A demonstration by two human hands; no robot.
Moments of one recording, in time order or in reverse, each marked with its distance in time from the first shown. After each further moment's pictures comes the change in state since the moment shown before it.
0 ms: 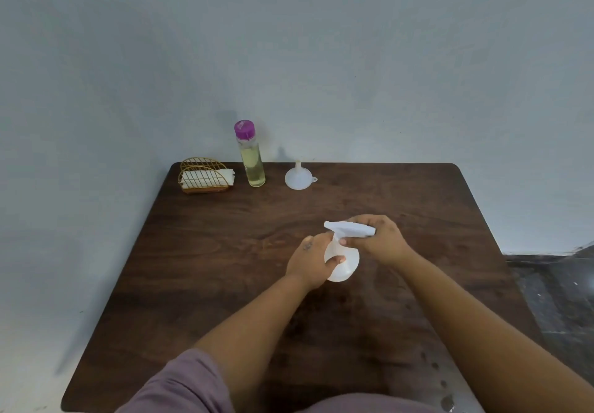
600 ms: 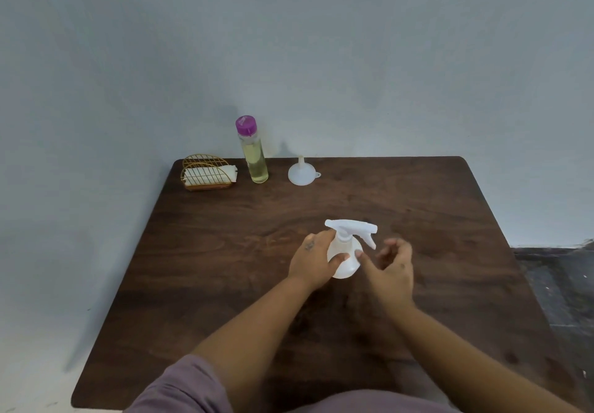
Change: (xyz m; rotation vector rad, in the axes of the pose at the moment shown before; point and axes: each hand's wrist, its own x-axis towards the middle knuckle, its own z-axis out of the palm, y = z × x) left_hand -0.006 -0.001 0.001 -0.029 0.066 0.013; right_hand -0.053 0.031 0.048 0.170 0.540 0.209
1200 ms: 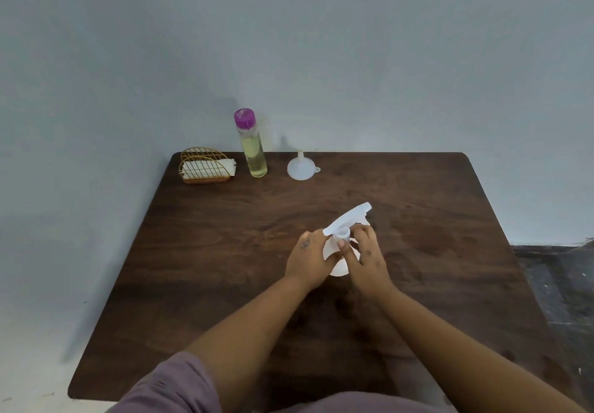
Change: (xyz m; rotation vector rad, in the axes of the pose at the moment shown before) left_hand -0.002 -0.006 0.009 -0.033 0.087 0.004; right_hand 0.021 0.018 0.029 -0.108 -0.346 -0.282
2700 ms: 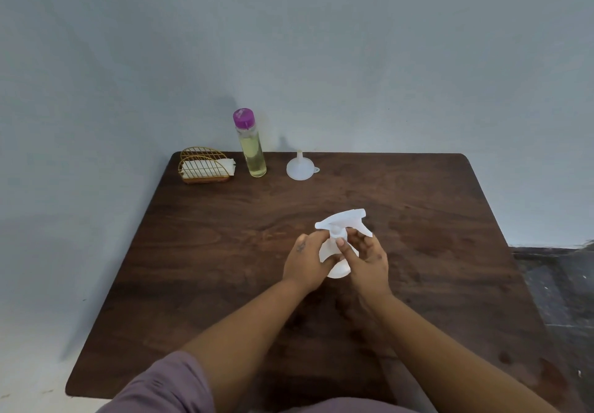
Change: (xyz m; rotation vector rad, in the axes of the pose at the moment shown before) left_hand -0.007 0.000 0.001 -0.067 0.016 -0.015; right_hand -0.008 -0.009 0.004 0.546 0.172 0.312
